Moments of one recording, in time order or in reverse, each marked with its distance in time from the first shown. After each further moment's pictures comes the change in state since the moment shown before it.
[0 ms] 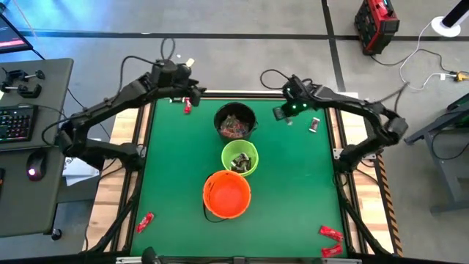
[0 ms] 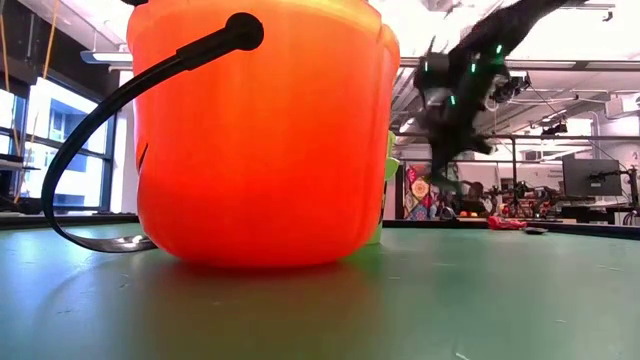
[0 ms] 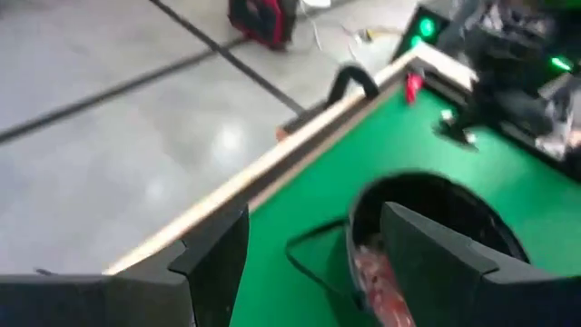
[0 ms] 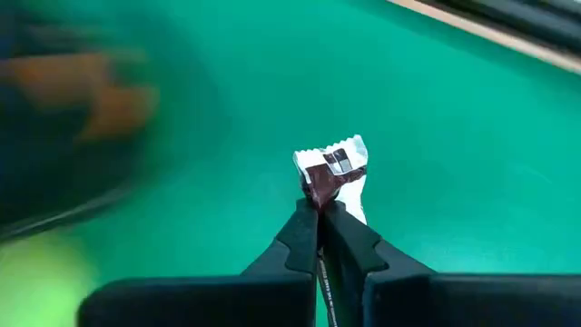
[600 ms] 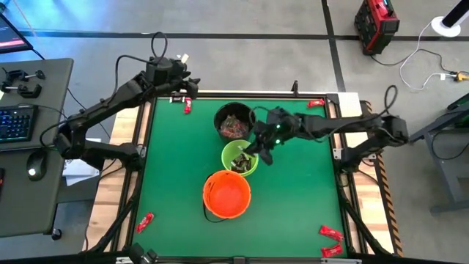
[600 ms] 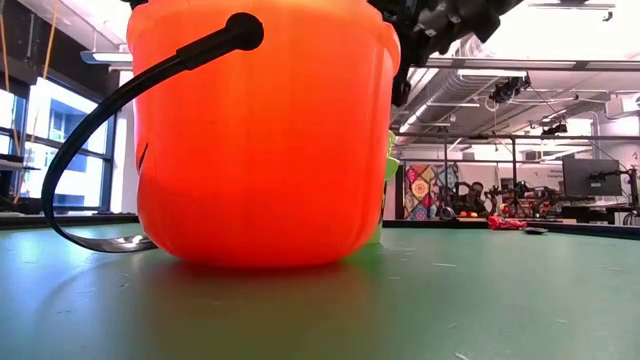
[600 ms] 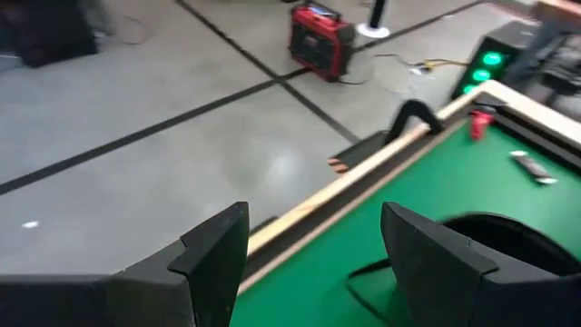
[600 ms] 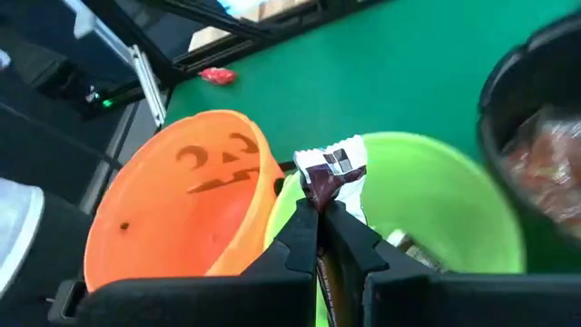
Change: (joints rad) left arm 0.035 -0.031 0.000 0.035 -0.157 0.018; right arm 0.550 -0.035 0.004 0.492 -0.303 -0.182
